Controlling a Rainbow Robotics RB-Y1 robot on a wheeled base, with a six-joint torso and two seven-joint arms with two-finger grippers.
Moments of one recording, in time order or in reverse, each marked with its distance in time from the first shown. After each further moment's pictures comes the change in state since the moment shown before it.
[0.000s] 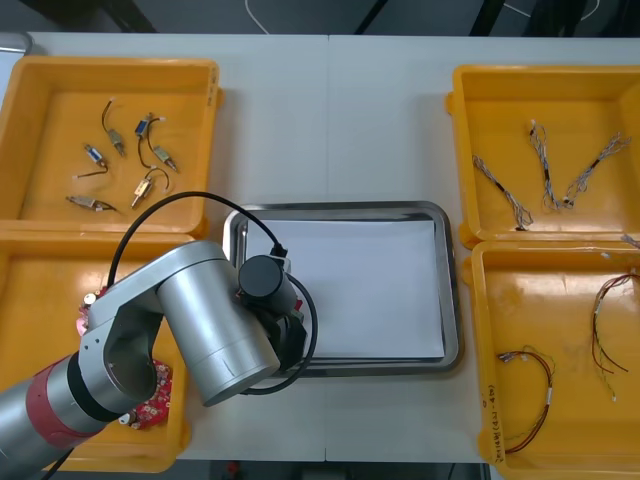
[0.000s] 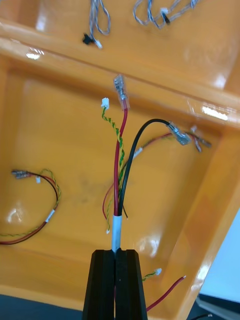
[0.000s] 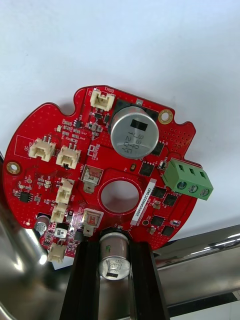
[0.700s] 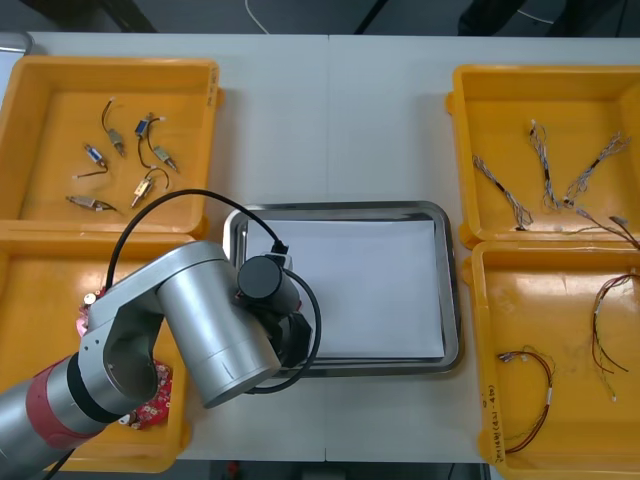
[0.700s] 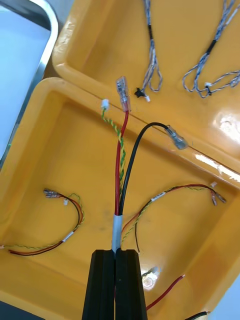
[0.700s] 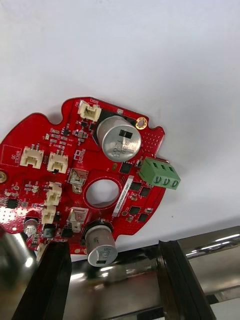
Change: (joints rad) right arm -0.120 -0.045 0.109 -0.054 -0.063 0.003 0.000; left arm -0.001 -0.002 0.007 -0.017 0.003 -0.014 0.047
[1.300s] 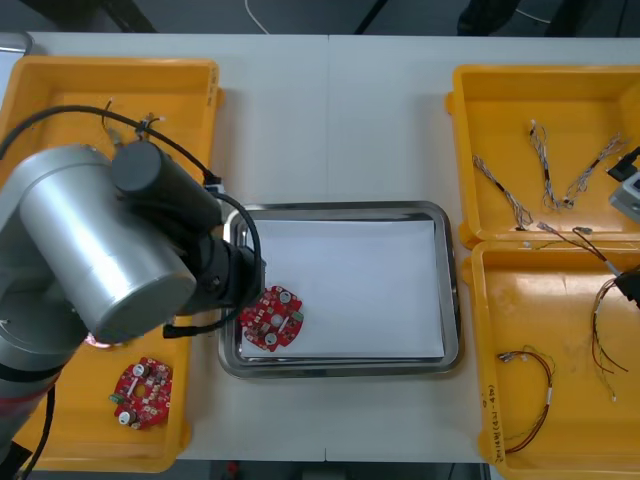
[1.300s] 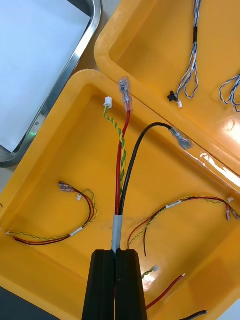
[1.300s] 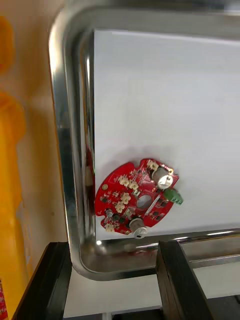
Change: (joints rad) right arm -0.046 -0.050 0.132 -0.023 -0.001 0.000 0.000; left arm 0.000 0.001 0.362 -0.204 0.138 0.233 0.000
